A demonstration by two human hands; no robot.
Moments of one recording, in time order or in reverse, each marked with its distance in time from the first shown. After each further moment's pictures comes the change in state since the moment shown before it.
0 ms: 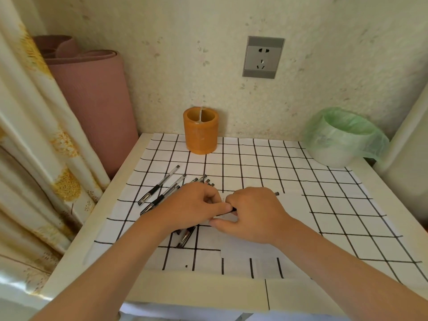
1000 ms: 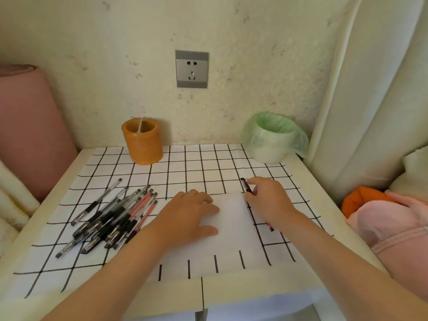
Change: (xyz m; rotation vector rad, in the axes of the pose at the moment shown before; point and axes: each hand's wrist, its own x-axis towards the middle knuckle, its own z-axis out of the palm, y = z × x) left_hand 0.046 0.042 0.084 0.700 -0.027 0.415; right_hand -0.072 0.133 -0.023 0.308 0.056 0.712
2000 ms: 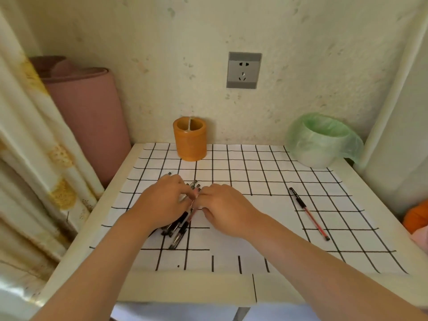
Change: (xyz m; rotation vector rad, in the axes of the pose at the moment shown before) left_hand -0.085 -0.087 -0.052 -0.110 0.148 -0.375; right_hand -0.019 -0.148 0.084 -0.160 -0.107 -0.947
